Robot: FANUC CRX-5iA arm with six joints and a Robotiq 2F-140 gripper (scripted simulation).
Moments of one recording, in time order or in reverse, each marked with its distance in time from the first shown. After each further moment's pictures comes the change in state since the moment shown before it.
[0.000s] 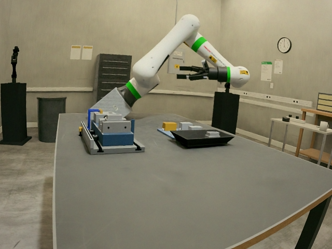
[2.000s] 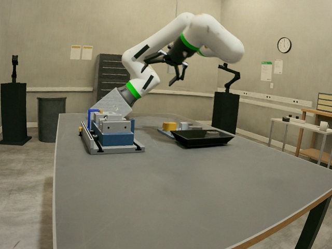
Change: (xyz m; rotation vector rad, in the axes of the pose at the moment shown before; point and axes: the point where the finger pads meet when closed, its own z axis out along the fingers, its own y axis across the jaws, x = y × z) arm 0.070 -0.269 0.077 -0.851 -0.492 1.041
